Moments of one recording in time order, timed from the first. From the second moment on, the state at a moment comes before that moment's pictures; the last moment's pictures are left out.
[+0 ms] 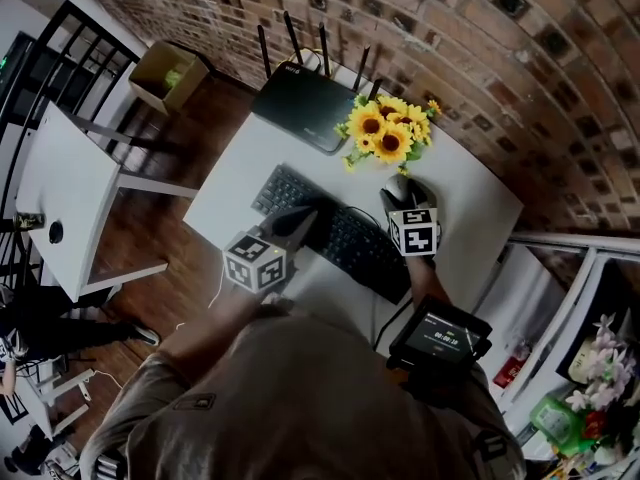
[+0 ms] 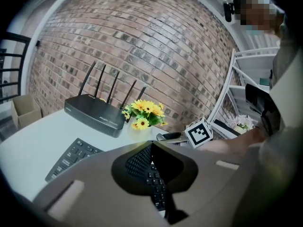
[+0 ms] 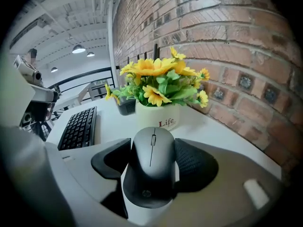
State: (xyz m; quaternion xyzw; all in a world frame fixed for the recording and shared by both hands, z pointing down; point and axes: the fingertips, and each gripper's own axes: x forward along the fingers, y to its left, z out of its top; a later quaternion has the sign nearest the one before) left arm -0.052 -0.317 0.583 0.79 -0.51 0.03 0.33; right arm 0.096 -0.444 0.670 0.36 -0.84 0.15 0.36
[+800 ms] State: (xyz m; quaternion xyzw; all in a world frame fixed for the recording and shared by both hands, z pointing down) left arm 0.019 -0.320 0.540 0.88 -0.38 0.02 0.28; right arm 0.240 -0.352 0.569 0.57 -0.75 0.17 0.28
